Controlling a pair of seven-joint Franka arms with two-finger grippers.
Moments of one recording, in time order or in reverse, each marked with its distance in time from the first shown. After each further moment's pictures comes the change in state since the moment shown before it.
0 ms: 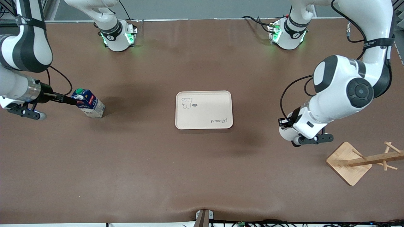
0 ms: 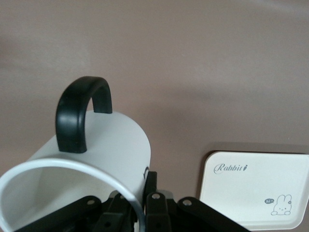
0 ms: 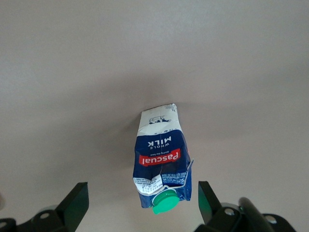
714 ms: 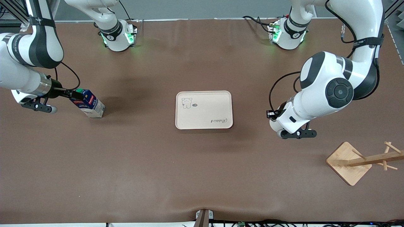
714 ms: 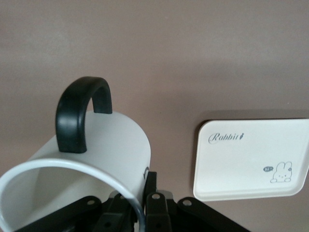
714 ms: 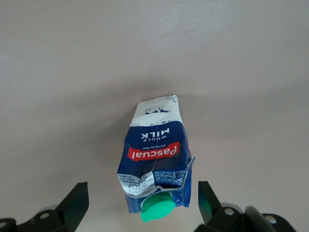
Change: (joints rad) left arm -0.052 0.013 0.002 0.075 0.001 -0.166 -0.001; right arm -0.011 -0.065 0.000 -0.182 0.000 0.136 -0.066
